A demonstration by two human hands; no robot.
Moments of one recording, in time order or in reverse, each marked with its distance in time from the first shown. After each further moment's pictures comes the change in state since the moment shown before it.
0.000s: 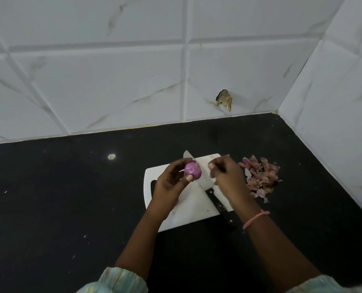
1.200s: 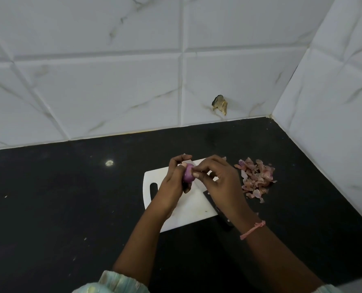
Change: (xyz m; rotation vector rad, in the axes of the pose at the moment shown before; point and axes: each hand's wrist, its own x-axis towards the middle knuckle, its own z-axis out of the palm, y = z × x) left_hand -0.004 0.046 0.017 0.030 -0.045 -0.215; right_hand -0.037 -0.026 -0.004 -0.118 0.036 -0.594
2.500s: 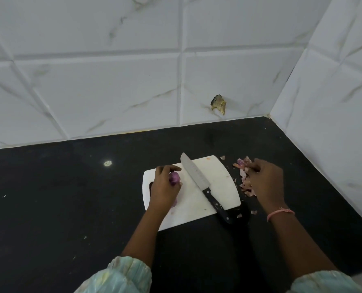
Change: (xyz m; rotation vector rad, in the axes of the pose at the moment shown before) left_hand 0.036 -0.071 -0.027 0.593 0.248 0.090; right_hand -0.004 0.094 -0.059 -0.396 0.198 0.512
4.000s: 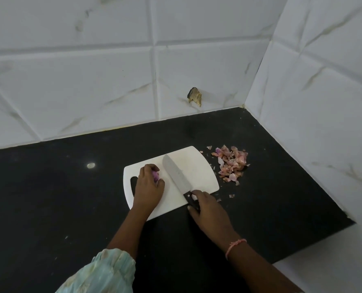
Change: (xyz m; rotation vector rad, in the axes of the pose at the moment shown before) left_hand -0.013 -0.016 0.017 0.085 0.017 0.068; right_hand -0.124 -0.007 0.034 -0.142 -0.451 -0.199
